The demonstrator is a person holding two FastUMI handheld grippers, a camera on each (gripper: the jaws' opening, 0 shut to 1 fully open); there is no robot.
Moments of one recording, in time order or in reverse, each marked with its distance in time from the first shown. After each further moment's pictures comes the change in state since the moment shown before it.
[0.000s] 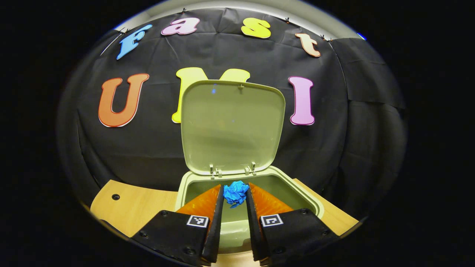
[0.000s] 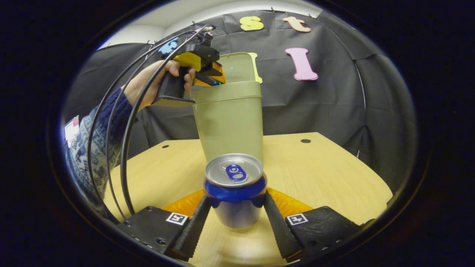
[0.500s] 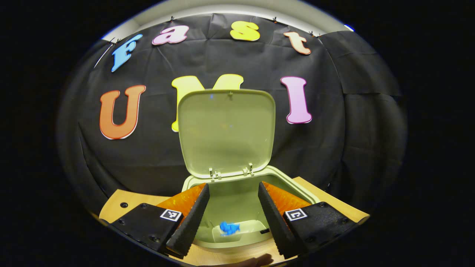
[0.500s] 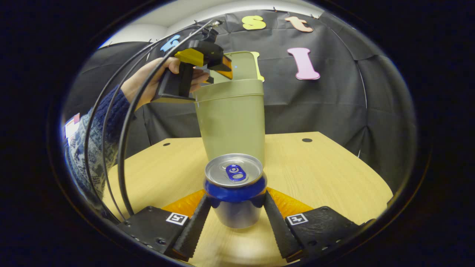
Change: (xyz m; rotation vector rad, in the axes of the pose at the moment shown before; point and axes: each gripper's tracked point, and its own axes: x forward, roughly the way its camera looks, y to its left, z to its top) left arm -0.026 -0.018 0.022 0.130 -0.090 -0.003; right arm 0.001 0.001 -0.004 -0.020 0.003 -0.004
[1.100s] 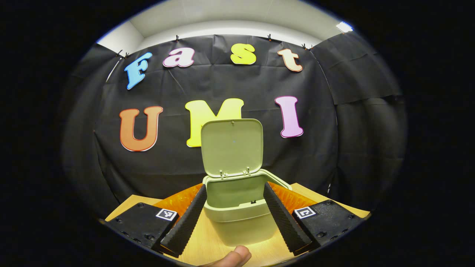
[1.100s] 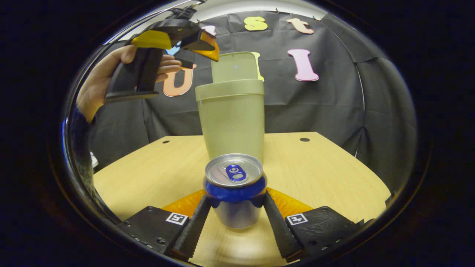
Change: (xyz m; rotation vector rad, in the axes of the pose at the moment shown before) left arm -0.119 0.008 0.002 0.014 -0.111 0.084; right arm -0.004 0.005 -0.001 -0.003 -0.010 0.001
